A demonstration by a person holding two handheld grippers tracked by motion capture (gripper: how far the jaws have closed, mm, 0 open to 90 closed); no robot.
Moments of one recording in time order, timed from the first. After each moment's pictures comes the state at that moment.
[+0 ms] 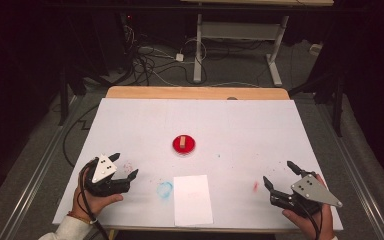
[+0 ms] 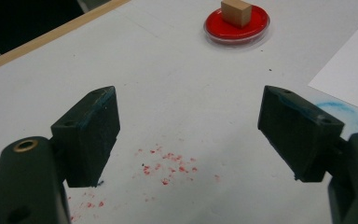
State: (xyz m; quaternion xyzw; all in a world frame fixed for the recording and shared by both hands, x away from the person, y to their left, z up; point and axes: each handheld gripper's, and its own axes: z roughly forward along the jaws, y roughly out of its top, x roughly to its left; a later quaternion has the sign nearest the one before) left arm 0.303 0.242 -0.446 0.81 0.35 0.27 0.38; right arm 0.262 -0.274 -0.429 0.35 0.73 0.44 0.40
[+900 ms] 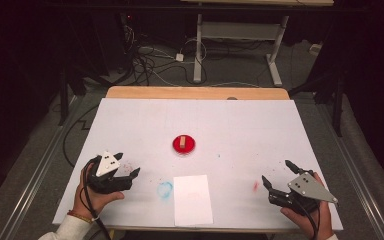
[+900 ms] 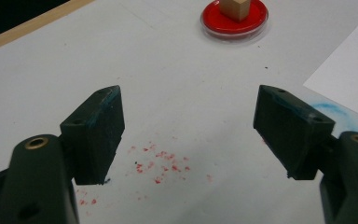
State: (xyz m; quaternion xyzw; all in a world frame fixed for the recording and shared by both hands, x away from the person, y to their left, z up) left arm 0.310 0.233 -0.433 0.82 0.37 0.25 0.36; right arm 0.269 -0.272 -0.431 0.35 0.74 0.42 0.39
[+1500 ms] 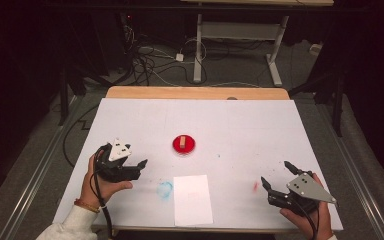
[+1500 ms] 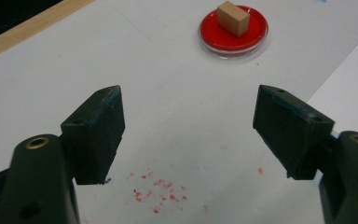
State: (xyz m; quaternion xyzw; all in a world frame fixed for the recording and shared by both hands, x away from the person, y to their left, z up) left arm 0.332 0.206 -0.407 0.83 0.37 0.24 0.34; right arm 0.268 -0.270 -0.433 0.35 0.75 0.41 0.39
